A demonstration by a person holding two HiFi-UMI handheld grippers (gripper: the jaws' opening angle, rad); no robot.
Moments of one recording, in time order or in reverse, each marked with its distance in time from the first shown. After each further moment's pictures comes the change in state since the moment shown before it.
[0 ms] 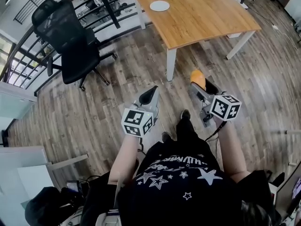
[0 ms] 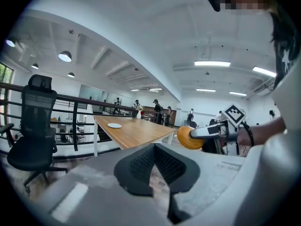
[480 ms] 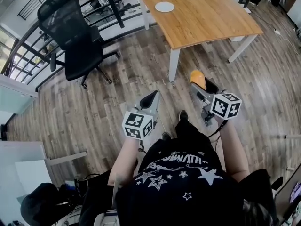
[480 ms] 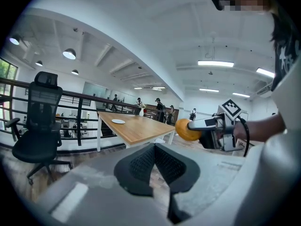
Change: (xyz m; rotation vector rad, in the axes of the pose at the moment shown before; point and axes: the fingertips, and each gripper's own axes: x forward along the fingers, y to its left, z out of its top) left arm -0.032 -0.006 -0.020 -0.045 0.023 0.027; right arm -0.004 0.024 -0.001 -0.074 0.052 0.037
